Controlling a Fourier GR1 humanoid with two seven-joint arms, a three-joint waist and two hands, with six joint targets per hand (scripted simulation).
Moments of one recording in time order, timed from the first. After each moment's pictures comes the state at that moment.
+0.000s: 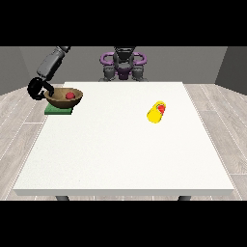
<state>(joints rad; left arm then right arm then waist) -0.97 0.71 0.48 -1.14 0.77 -0.34 0.30 -0.55 -0.66 -0.42 -0.52 -0.15 0.16 -0.26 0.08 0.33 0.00</state>
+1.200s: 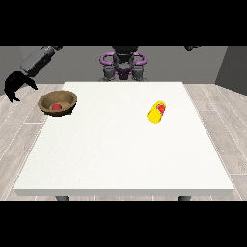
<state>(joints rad) -0.89 0.78 0.54 -1.43 0.91 -0.24 0.40 -0.72 -0.91 -0.55 -0.31 -0.22 0.23 -0.24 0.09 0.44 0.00</state>
